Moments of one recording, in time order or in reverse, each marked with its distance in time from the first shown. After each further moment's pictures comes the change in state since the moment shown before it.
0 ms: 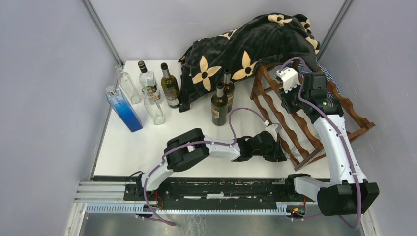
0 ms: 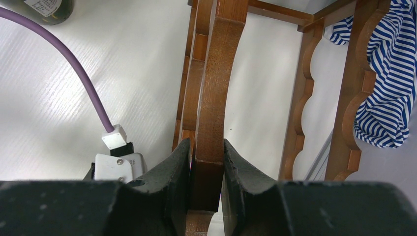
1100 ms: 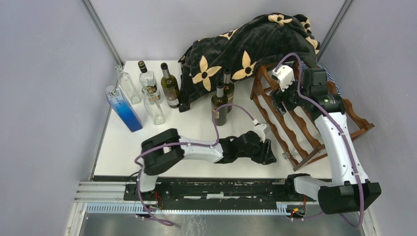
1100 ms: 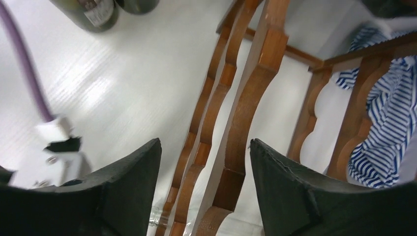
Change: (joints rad) left arm 0.002 -0.242 -0.254 -0.024 -0.028 0.098; right arm 0.026 0.018 0.071 -0.061 -0.099 -0.072
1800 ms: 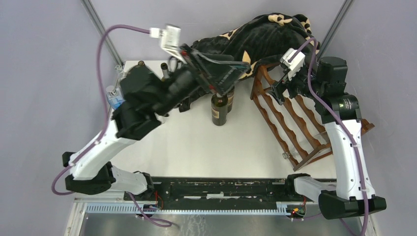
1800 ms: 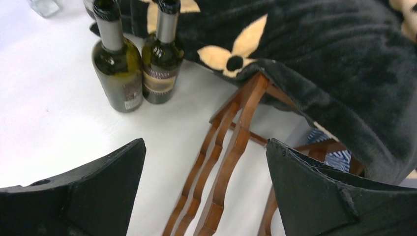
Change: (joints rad) left arm 0.139 -0.663 0.641 -0.523 -0.212 0.277; right arm 0.003 -0.033 0.220 0.076 -0.212 0.009
